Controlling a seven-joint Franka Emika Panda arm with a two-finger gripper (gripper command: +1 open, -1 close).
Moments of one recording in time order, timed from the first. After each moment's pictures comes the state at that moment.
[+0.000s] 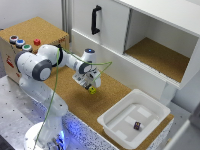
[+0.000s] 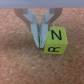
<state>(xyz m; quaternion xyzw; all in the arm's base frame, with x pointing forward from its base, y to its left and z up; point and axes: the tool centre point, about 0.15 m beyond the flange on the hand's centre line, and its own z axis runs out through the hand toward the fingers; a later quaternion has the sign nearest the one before) 0.357 -0.030 0.210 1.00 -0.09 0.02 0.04</state>
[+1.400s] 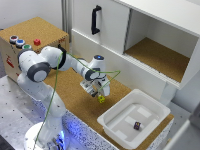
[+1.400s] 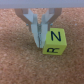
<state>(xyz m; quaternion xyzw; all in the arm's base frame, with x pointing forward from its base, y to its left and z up) 0.338 -0.130 0.213 0.99 -0.15 0.01 0.07</state>
